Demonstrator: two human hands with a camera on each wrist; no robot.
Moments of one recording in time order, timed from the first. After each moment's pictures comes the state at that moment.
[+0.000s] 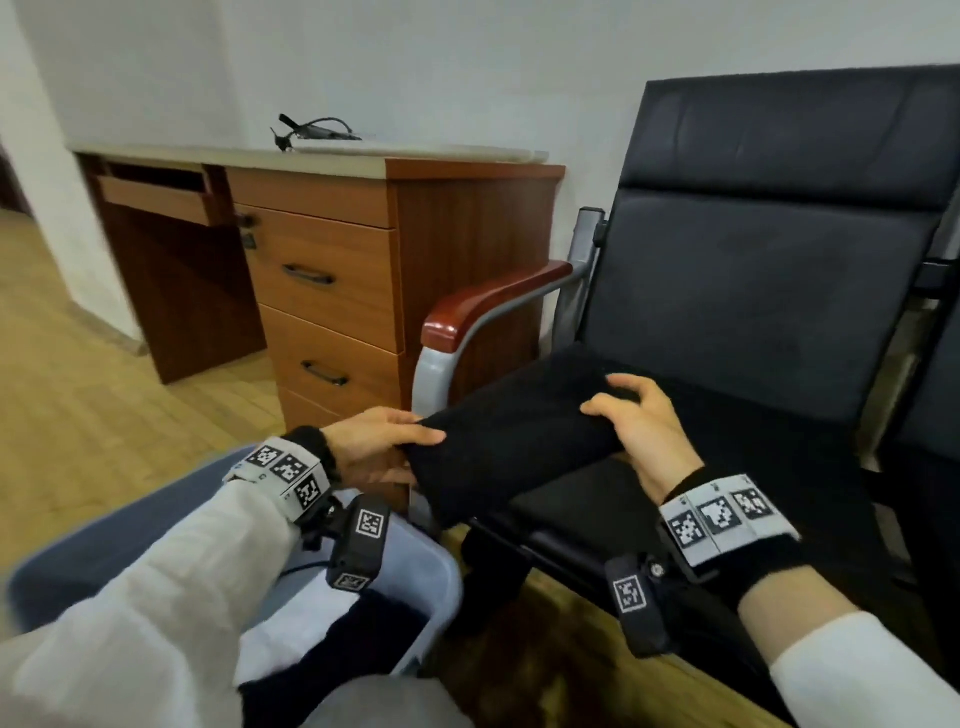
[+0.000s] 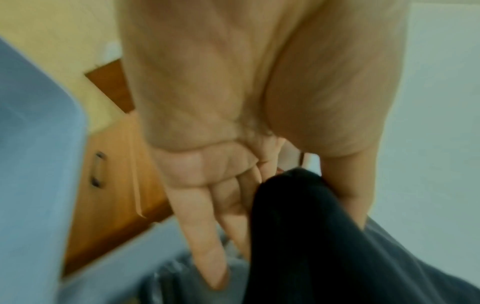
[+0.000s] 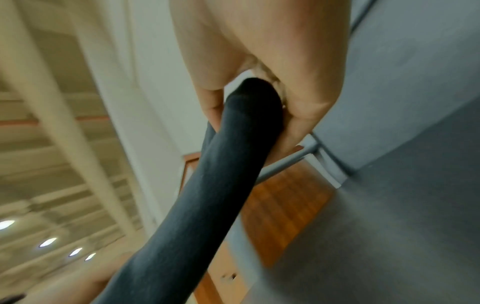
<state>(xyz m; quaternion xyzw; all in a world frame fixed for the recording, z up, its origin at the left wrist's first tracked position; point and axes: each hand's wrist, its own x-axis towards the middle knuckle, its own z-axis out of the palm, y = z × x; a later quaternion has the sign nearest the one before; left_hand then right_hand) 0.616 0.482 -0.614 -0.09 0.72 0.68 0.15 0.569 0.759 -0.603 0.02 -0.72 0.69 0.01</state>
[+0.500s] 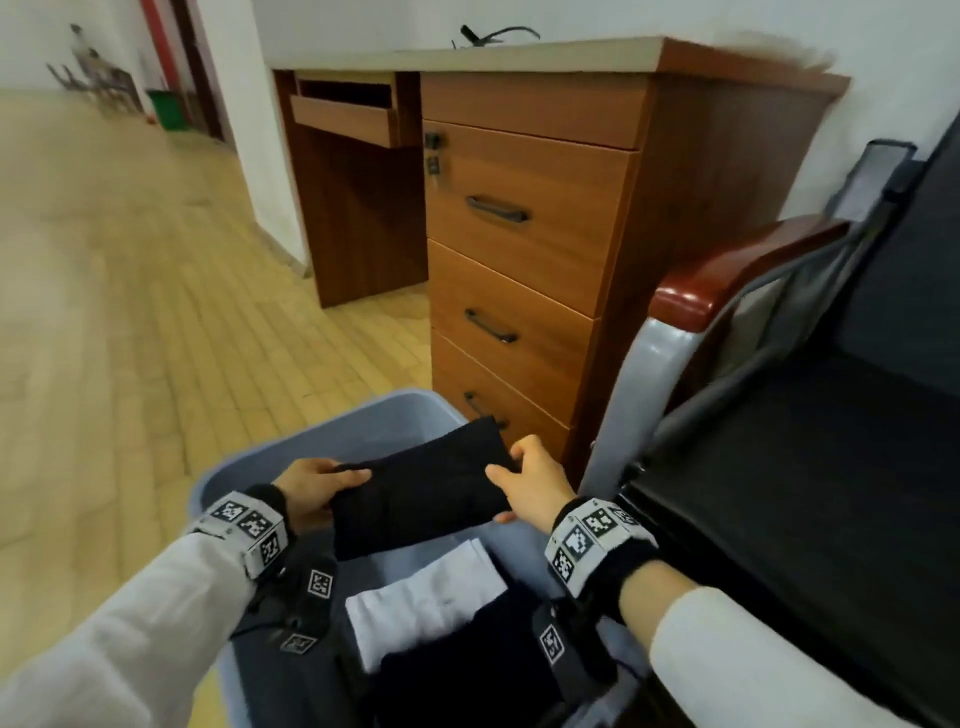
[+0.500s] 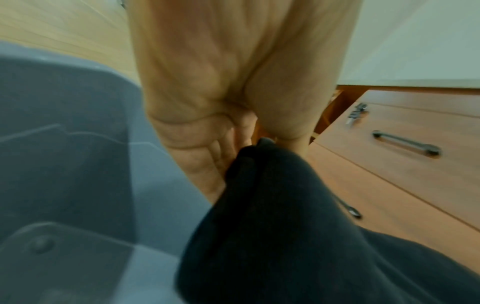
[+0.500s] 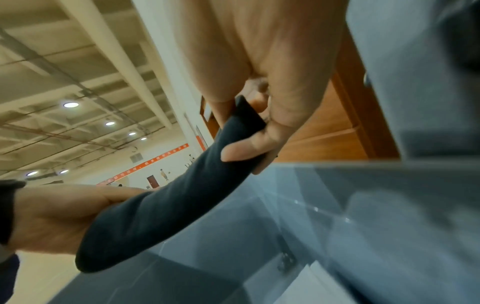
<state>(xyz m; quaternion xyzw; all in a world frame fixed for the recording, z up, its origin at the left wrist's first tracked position) 0.683 0.235 -0.769 -0.41 0.65 0.64 -0.05 0.561 0.462 -0.740 0.16 -0.83 0.49 -0.24</state>
